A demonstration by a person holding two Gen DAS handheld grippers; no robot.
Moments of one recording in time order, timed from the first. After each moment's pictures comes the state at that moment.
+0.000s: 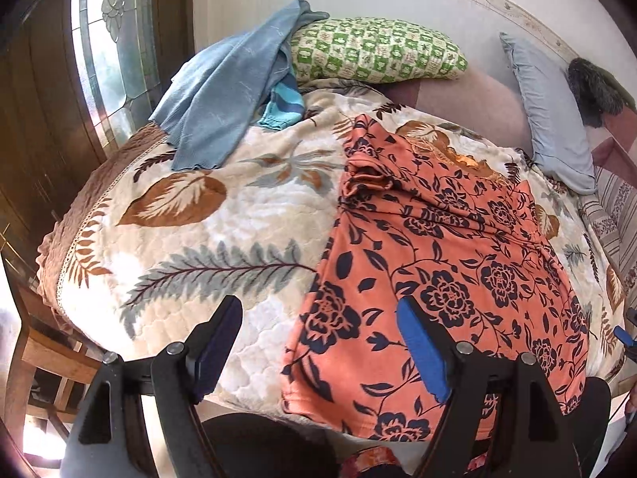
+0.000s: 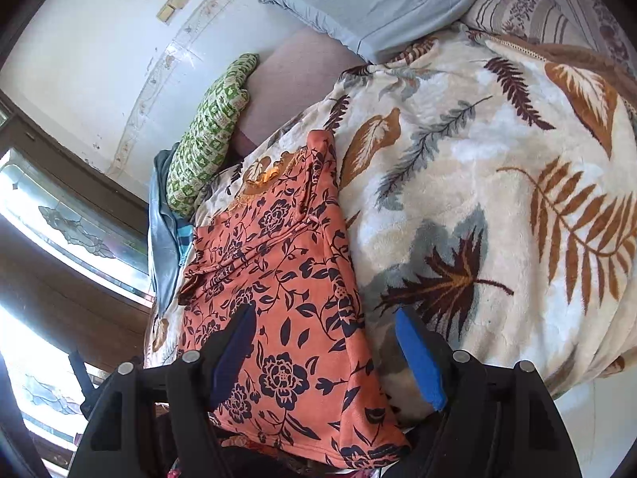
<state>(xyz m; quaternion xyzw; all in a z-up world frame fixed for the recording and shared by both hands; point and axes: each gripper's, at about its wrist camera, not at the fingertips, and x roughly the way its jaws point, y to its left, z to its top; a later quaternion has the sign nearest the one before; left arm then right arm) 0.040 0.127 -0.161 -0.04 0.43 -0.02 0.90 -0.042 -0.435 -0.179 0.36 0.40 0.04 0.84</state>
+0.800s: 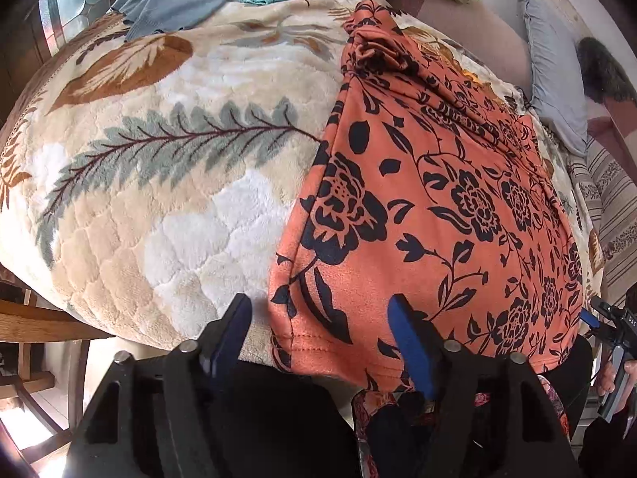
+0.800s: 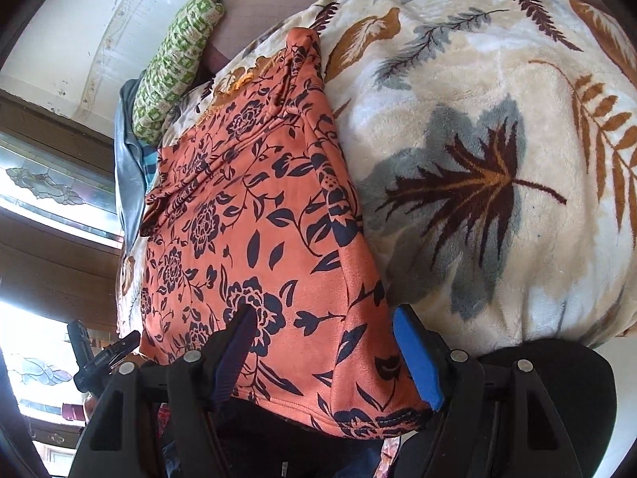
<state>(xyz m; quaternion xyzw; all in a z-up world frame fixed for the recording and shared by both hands) 0.059 0.139 -0.261 -0.09 0.58 -0.10 0.80 -0.023 -0.387 -0.236 0.32 0.52 0.05 0.79</state>
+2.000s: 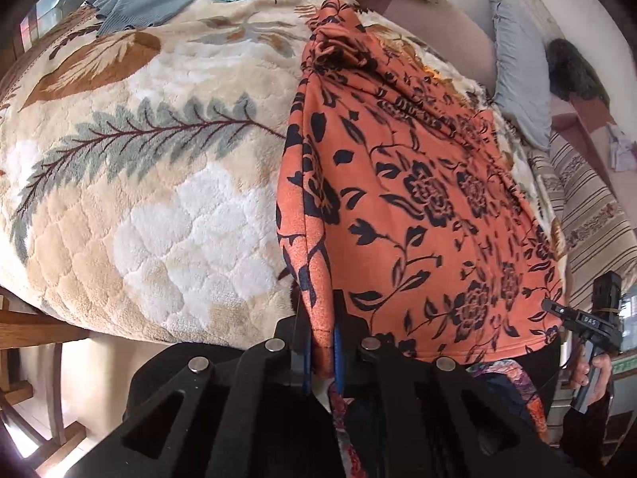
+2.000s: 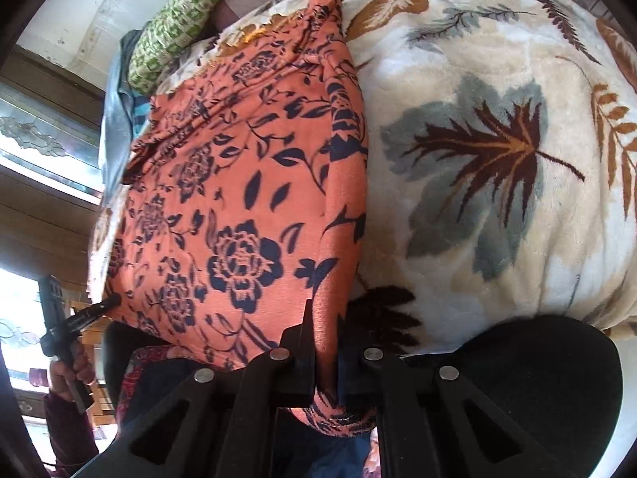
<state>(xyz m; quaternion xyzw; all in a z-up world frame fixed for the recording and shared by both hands) 0.050 0.144 -0.243 -0.14 0.57 -0.18 0.79 -0.033 -0.355 -0.228 0.28 0.55 0.08 0.78</state>
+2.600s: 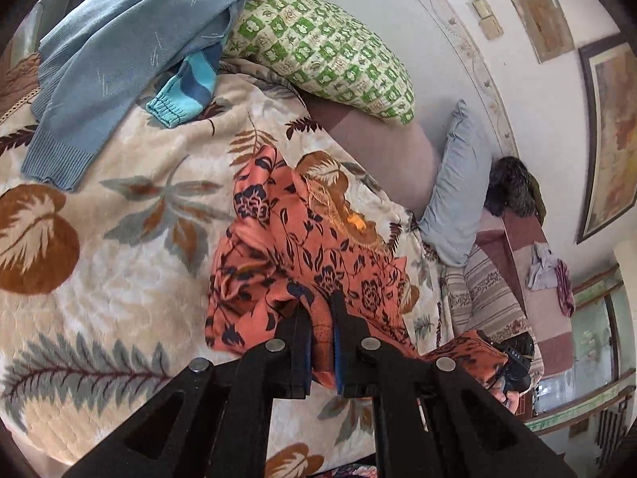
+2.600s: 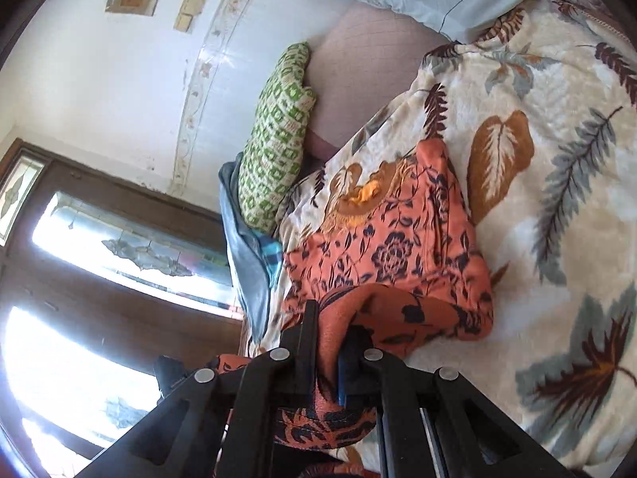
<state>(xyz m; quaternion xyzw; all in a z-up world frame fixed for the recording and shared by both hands) 0.226 0.161 -0.136 -0.31 0.47 -0.23 0.79 0.119 -0.425 -0.124 0.47 0.38 0.14 0.79</state>
